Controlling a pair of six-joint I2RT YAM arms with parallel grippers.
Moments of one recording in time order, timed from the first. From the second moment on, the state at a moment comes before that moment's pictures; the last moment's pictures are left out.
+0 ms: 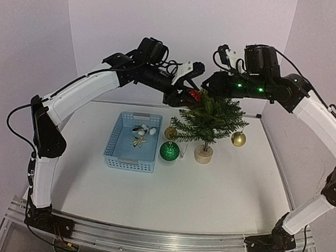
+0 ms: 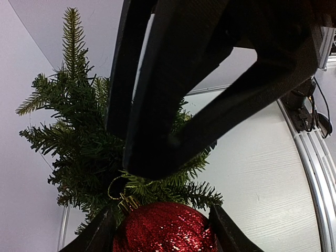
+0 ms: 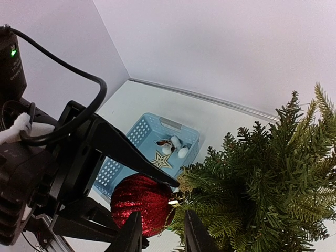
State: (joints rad) left arm -0.82 2.09 2.32 -0.72 0.60 0.60; right arm 0.74 1.51 1.77 -0.69 0.01 0.29
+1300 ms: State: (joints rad) left arm -0.82 2.09 2.32 -0.72 0.60 0.60; right arm 0.74 1.50 1.74 -0.69 -0.03 0.30
